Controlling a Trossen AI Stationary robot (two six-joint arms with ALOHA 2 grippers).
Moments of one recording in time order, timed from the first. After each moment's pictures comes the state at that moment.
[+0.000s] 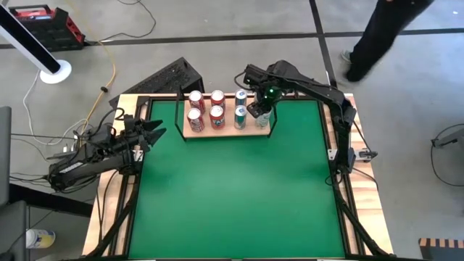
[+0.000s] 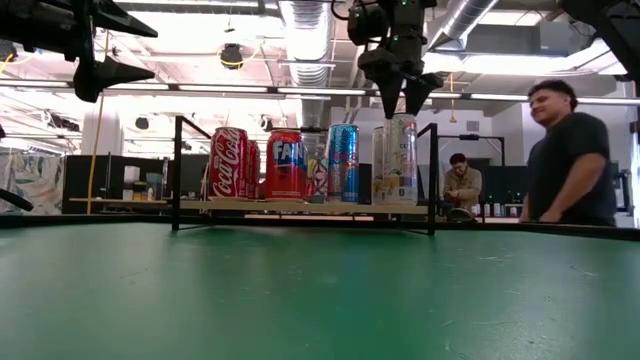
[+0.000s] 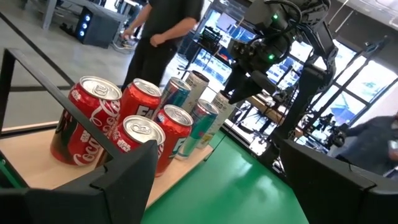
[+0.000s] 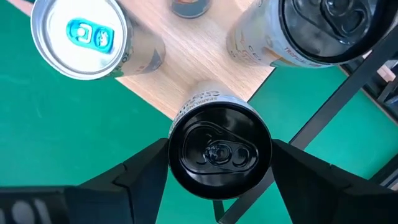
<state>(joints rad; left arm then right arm) 0.32 0.00 0.37 -0.28 -0.19 -0.53 -0.48 1.96 2.09 -1.54 0.08 0.38</state>
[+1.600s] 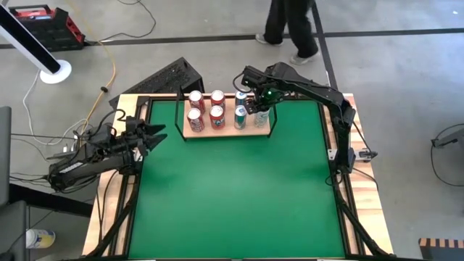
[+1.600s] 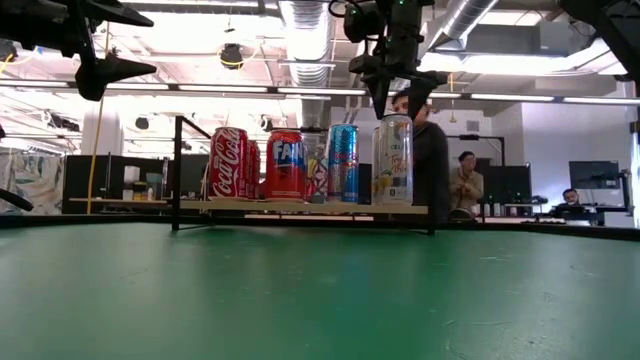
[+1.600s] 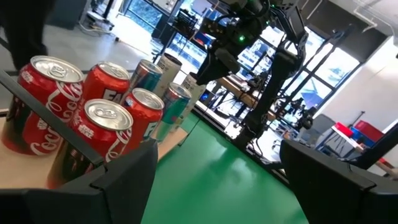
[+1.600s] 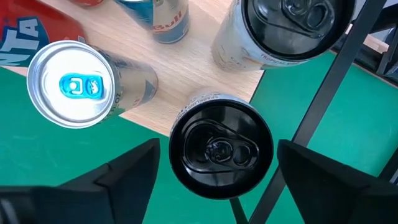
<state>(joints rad) 0.32 0.00 0.37 -0.28 -0.05 -0.57 -0.46 1.96 2.09 -1.51 0.14 0.65</state>
